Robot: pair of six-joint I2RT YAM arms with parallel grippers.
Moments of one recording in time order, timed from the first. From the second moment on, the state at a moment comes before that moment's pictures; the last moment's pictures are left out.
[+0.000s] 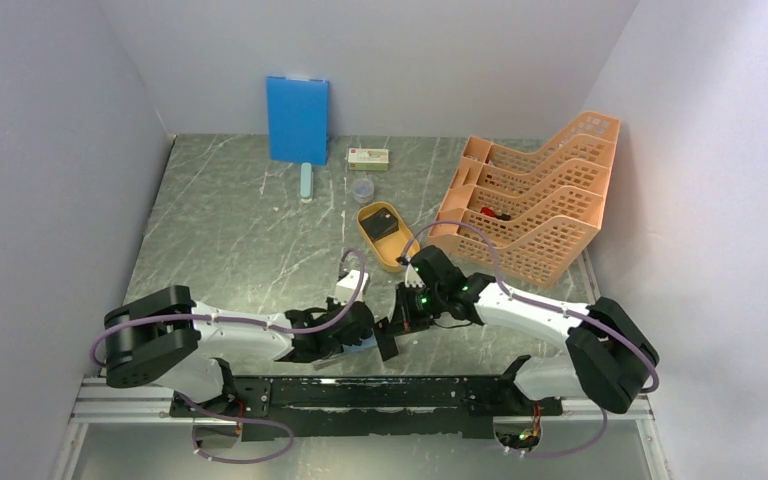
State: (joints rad) left arm -1.25 1.46 0.56 0.01 -0.55 -0.77; right arm 0.78 1.29 0.60 -0.27 -0.42 0.65
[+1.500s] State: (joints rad) left arm -1.25 1.27 0.56 -0.29 -0.49 -0.85; right arm 0.80 1.43 0.60 -0.05 -0.56 0.70
